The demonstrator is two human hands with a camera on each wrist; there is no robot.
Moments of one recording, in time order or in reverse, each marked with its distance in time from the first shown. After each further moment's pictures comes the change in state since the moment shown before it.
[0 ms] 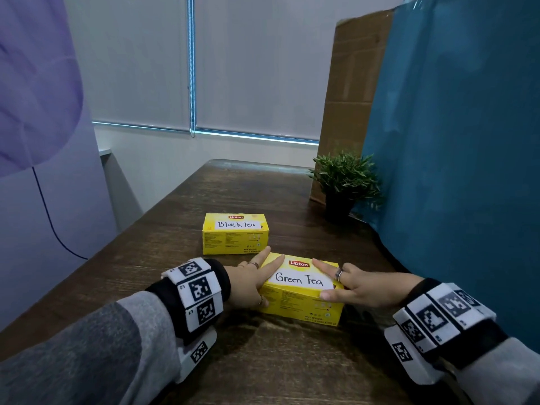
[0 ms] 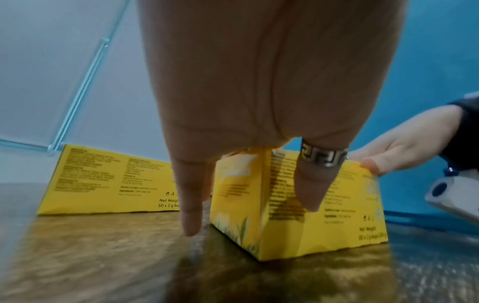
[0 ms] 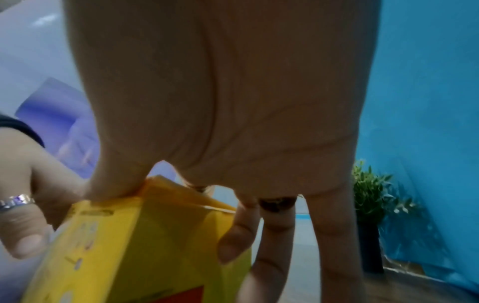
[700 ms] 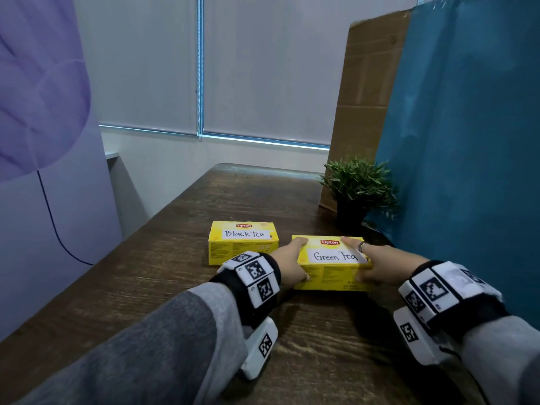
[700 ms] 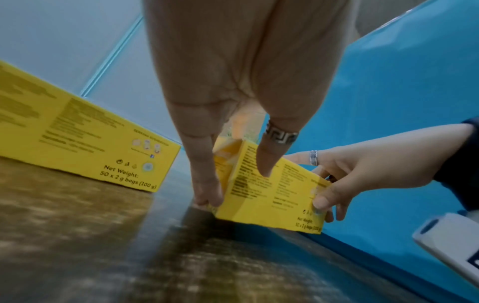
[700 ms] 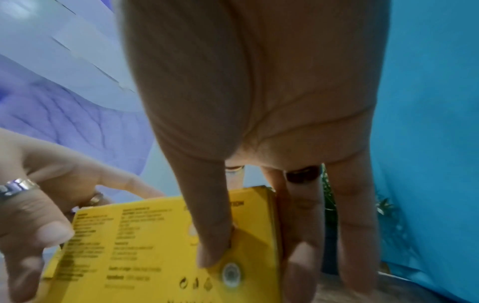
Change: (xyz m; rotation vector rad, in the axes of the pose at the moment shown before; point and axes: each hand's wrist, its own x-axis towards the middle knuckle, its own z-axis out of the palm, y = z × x) left_hand 0.059 0.021 -0.028 -0.415 0.286 -0.016; right_hand 0.042 0.026 -0.046 -0.083 0.277 0.192
